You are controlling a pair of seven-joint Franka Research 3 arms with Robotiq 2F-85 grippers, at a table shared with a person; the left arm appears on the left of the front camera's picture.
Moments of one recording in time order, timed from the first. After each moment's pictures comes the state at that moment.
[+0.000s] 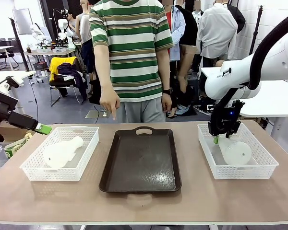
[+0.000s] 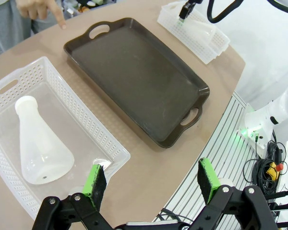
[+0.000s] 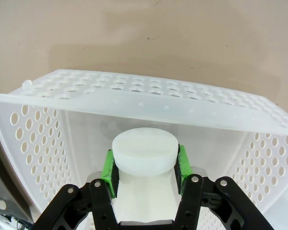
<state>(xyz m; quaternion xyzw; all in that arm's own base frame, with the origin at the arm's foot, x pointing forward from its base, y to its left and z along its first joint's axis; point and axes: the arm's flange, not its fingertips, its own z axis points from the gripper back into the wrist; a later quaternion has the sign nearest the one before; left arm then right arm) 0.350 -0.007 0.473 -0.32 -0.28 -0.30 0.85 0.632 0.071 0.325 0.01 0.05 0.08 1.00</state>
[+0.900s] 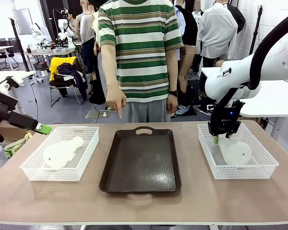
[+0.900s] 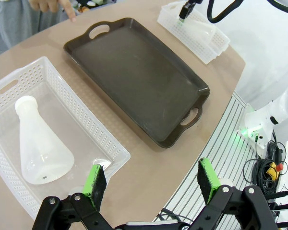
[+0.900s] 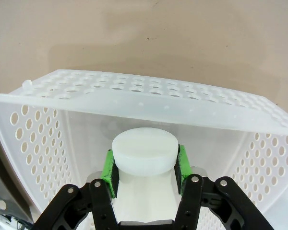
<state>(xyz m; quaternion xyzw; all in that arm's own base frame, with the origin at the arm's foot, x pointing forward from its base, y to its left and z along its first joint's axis) 0.350 -0.007 0.473 -0.32 -0.28 -0.30 0.85 0.632 0.071 0.325 0.01 0.05 0.09 1.00</state>
